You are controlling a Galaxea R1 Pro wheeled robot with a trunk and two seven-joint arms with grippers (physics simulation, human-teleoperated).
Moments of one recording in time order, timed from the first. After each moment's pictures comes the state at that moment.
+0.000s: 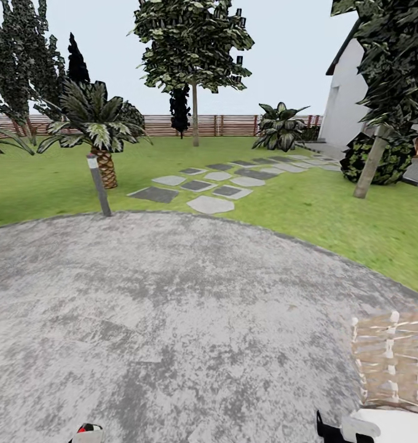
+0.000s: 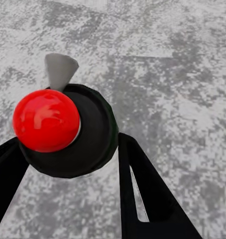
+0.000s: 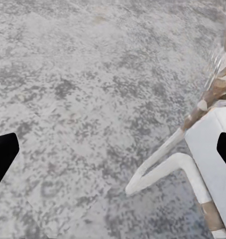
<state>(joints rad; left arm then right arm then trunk) -0.23 0.12 0.04 -0.30 0.05 -0.45 0.02 -0.19 -0.09 -0.17 -0.51 0.04 -0.39 -0.15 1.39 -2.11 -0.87</state>
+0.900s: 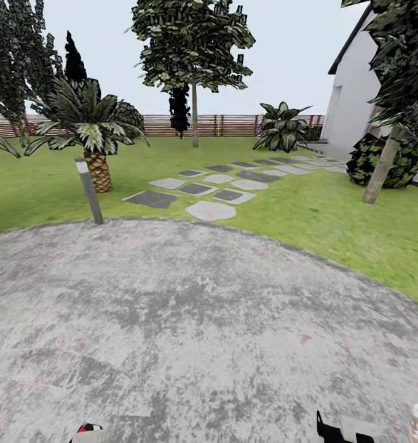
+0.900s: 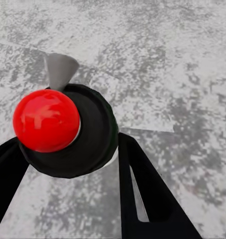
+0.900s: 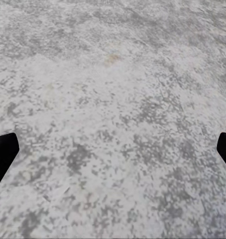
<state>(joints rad) -0.23 0.12 0.04 -0.30 0.05 -0.45 0.02 -0.19 -0.09 -0.17 -0.51 0.04 -0.39 -0.15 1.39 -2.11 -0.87</state>
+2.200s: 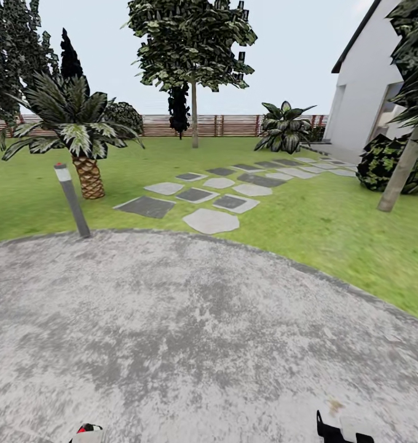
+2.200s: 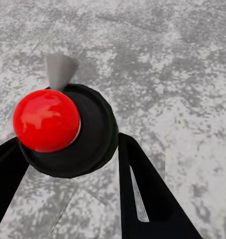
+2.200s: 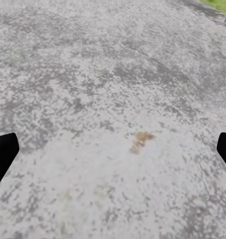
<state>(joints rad) -0.23 0.12 0.04 -0.30 0.05 -0.45 0.02 -0.19 -0.09 -0.17 -0.51 0.04 -0.39 -0.15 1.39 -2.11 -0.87</state>
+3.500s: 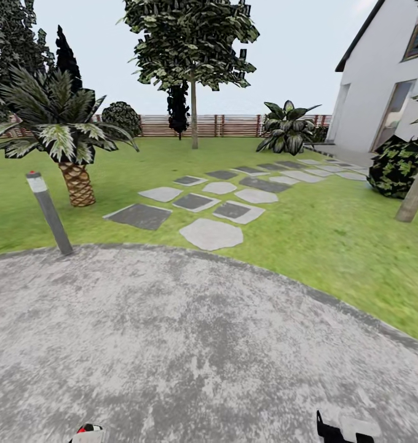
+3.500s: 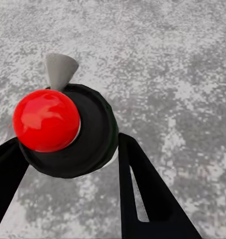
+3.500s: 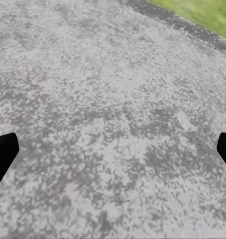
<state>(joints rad) -0.23 0.12 0.04 -0.30 0.05 -0.45 0.02 -0.19 -0.09 -0.17 -0.51 0.04 -0.39 -0.15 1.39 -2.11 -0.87</state>
